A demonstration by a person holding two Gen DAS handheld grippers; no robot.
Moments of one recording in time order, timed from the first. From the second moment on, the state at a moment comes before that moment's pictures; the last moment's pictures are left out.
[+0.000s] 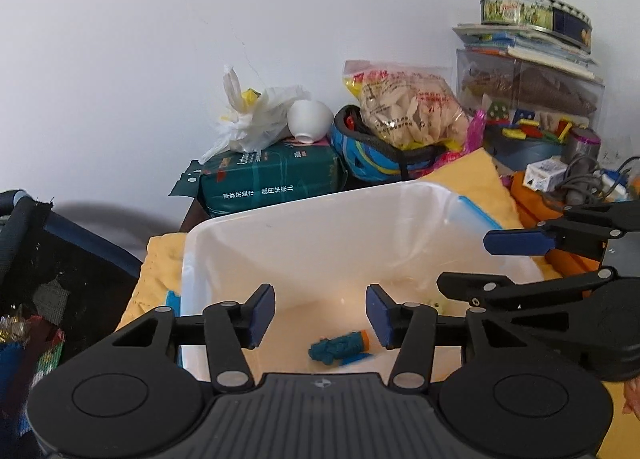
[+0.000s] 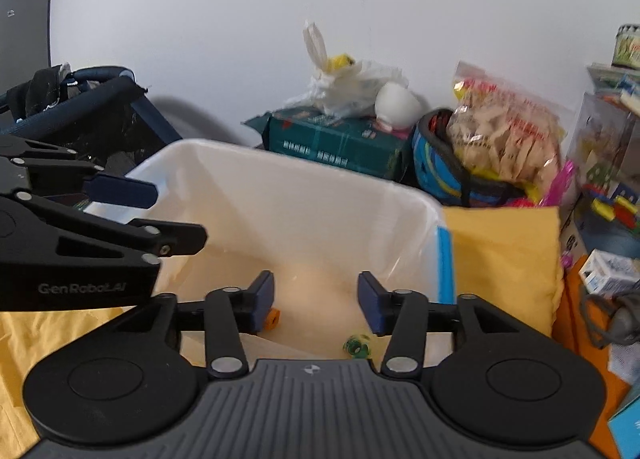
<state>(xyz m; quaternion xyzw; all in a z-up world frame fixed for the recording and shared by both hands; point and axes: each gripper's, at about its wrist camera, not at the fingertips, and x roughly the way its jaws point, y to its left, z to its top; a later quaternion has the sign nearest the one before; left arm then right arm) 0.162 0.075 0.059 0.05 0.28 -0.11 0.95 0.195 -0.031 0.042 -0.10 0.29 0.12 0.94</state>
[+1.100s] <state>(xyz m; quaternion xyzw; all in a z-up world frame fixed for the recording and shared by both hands) 0.048 0.093 -0.067 -0.08 0.45 -0.06 0.89 0.040 -0.051 -0.045 -0.07 0.40 0.20 0.89</state>
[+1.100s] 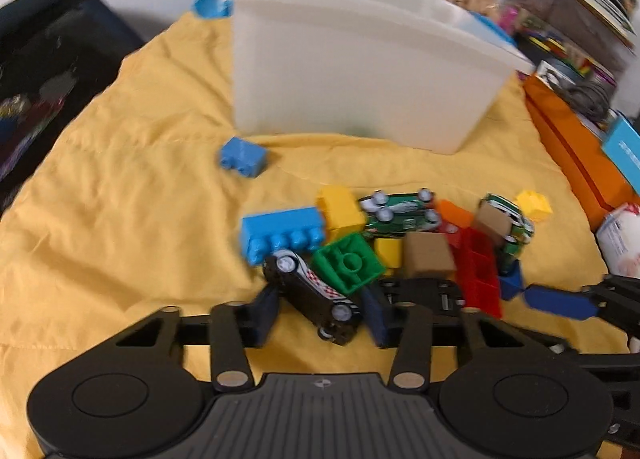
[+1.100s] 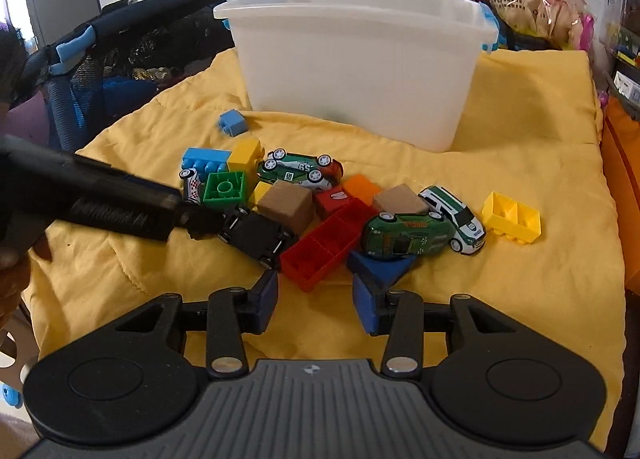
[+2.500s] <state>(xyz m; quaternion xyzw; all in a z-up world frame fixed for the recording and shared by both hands) -0.022 0.069 -0.045 0.01 0.42 -0.16 0.89 0.091 -0.084 -0.044 -0.08 0.39 0.18 0.90</state>
